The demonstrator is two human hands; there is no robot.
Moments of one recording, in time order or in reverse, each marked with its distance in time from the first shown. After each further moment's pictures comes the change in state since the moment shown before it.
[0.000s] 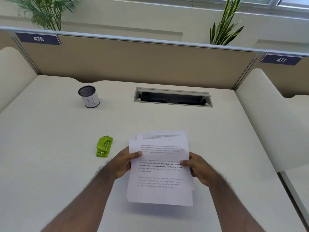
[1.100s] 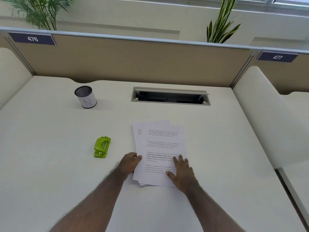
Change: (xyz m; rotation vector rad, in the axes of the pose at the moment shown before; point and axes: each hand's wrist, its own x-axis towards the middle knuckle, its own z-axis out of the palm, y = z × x) left_hand 0.021 -0.022 0.020 0.579 0.451 -0.106; right_hand 0.021 0.063 0.040 -1.127 0.255 -0.025
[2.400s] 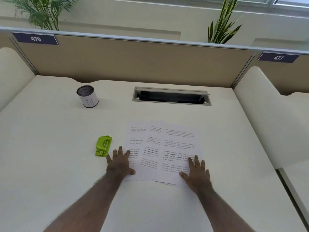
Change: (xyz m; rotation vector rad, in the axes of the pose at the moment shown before) left_hand 0.009 -0.026 -0.029 1.162 0.123 0.119; right_hand -0.005 0.040 -0.012 -0.156 0.055 0.147
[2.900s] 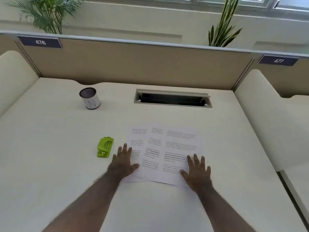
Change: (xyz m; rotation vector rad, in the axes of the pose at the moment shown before) left_hand 0.002 -0.002 -0.005 -0.169 0.049 0.157; right_hand 0.006 -0.005 -0.001 -0.125 0.138 -0.061
